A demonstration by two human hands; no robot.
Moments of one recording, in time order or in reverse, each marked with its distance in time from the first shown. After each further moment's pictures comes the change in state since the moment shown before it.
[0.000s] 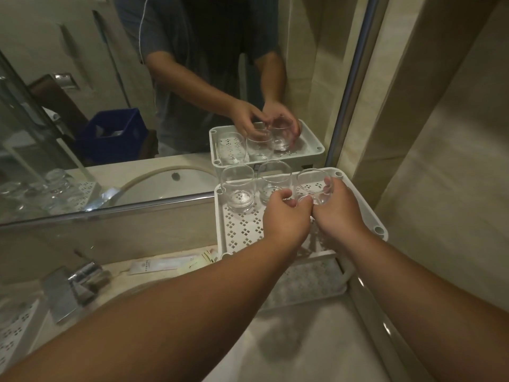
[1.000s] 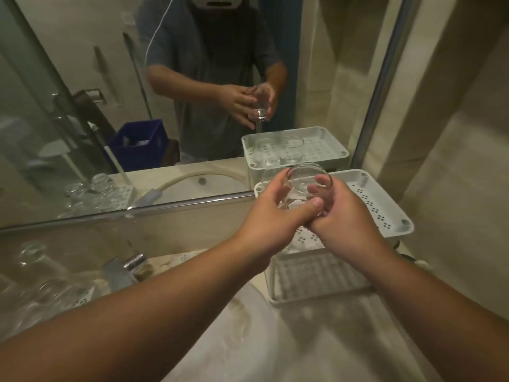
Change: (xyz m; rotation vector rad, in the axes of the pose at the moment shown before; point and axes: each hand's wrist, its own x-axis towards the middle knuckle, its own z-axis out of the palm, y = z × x) left_hand -0.075 0.031 -0.136 -0.083 -0.305 0.238; right_hand -0.121 -0.078 0.005 0.191 -0.160 -0.244
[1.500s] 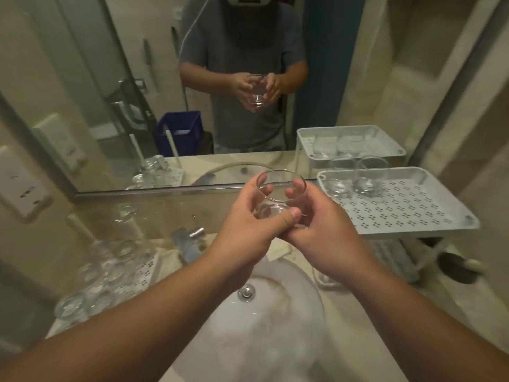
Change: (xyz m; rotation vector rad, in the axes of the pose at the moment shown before) left_hand -0.118 -0.005 -0.143 -0.205 0.183 0.045; right_hand -0.085 -0.089 0.130 0.071 -0.210 -0.208
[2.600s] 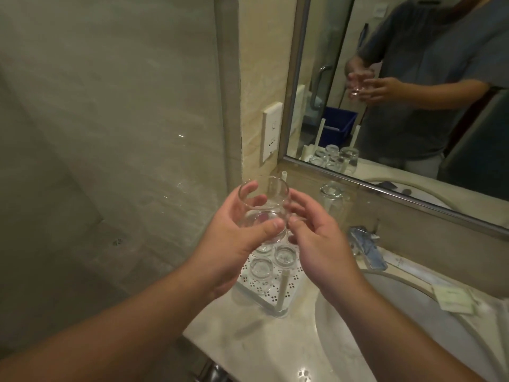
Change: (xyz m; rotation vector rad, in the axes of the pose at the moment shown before) left_hand -0.197 0.024 -0.345 -0.210 0.531 0.151; right_hand -0.053 -0.142 0.353 0.344 -0.476 -0.050
